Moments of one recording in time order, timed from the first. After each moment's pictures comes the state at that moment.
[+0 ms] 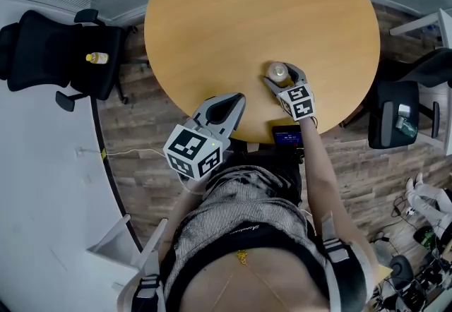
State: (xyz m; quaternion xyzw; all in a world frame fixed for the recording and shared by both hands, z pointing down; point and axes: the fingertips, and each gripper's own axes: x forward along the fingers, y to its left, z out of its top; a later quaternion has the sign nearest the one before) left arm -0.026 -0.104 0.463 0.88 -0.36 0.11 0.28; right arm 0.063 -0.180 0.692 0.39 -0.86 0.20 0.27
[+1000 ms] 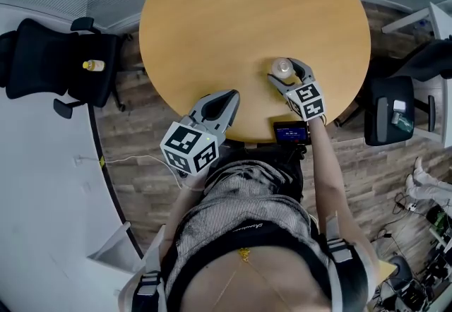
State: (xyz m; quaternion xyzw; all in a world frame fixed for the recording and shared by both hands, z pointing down) left arm -0.022 -0.106 0.461 0.88 -0.36 0.10 0.28; right arm 0.093 -0.183 0.629 0.38 -0.88 0.15 0.25
